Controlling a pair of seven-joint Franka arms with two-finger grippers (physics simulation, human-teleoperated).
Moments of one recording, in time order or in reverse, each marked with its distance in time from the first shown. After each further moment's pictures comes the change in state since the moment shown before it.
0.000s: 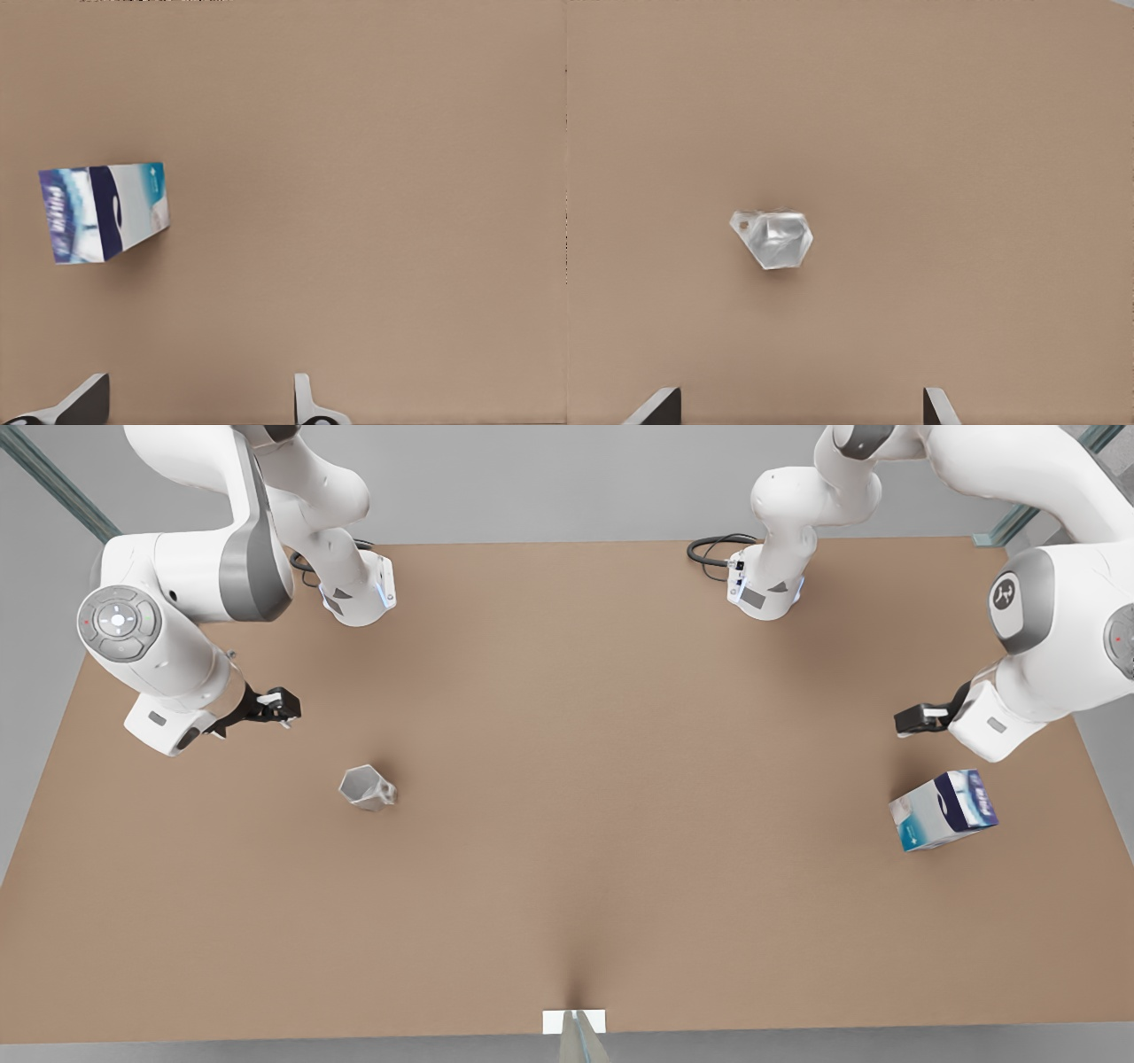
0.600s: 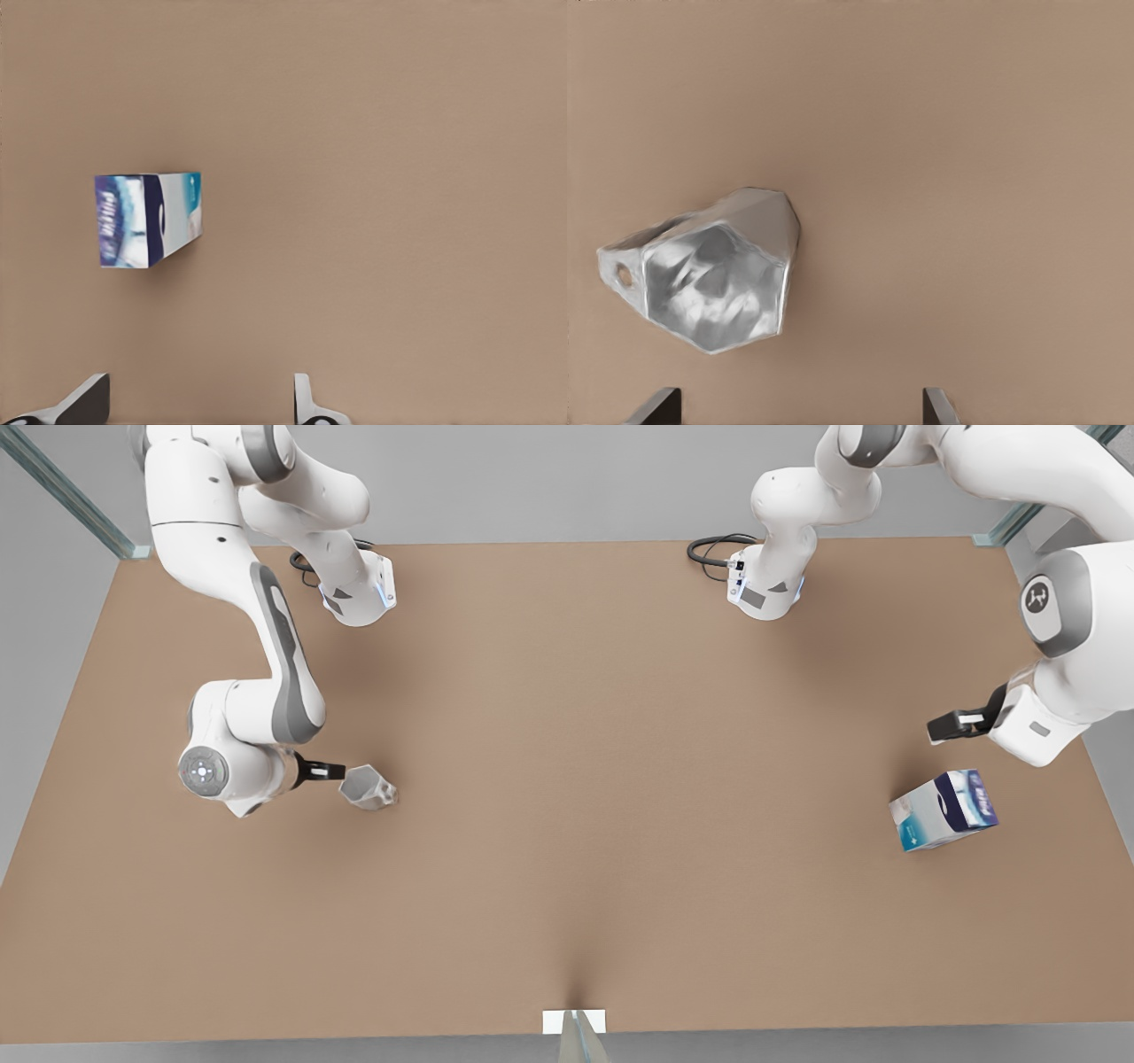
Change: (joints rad) left arm 0.054 0.027 0.018 0.059 0.022 0.005 -0.008; right arm -0.139 0.158 0.021 -0.485 0.189 0.443 0.173
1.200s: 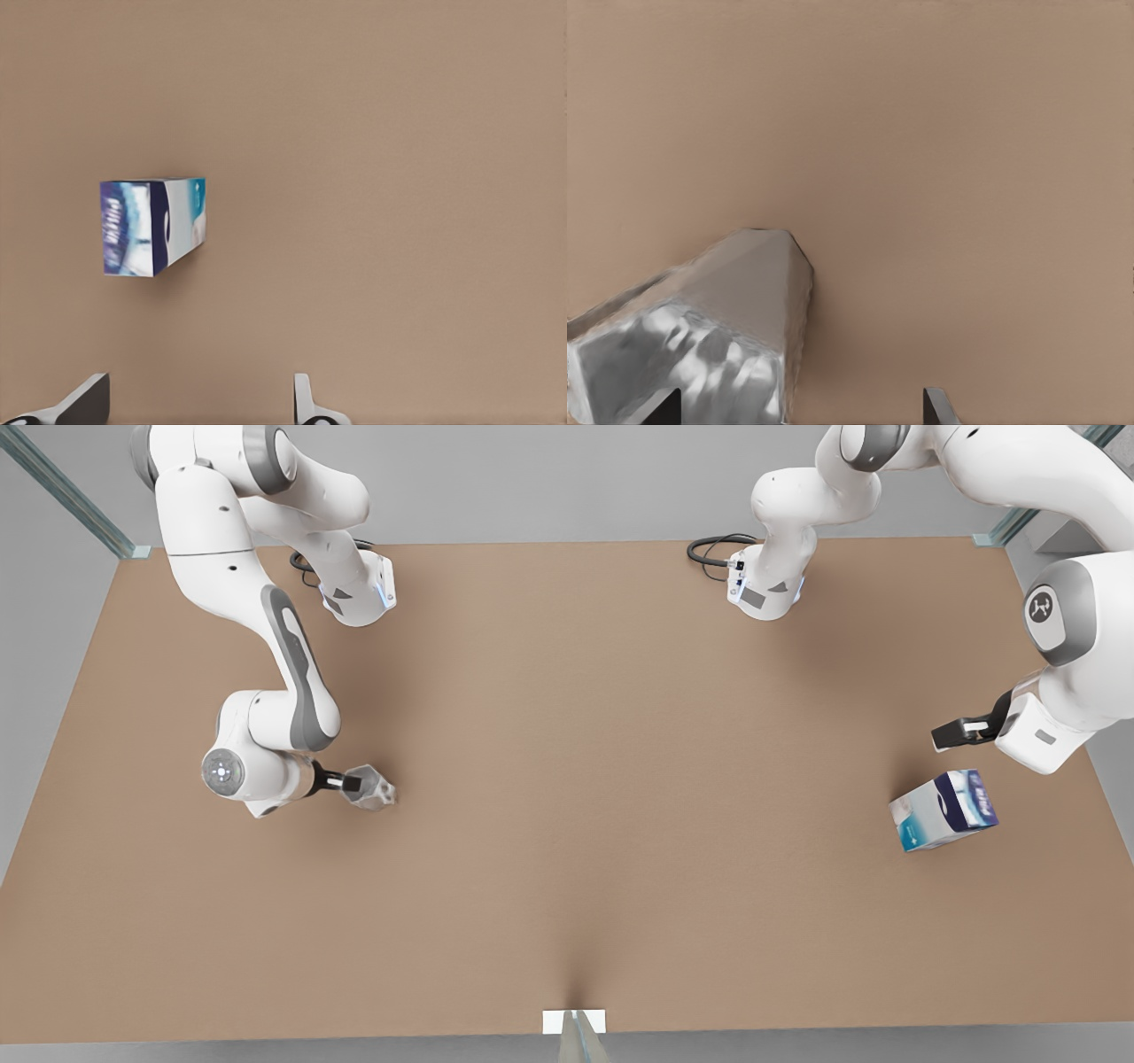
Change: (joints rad) left arm 0.007 0.019 -0.003 -0.007 -0.001 0.023 -0.003; right arm 0.002 0.056 -0.003 -0.107 0.086 0.212 0.034
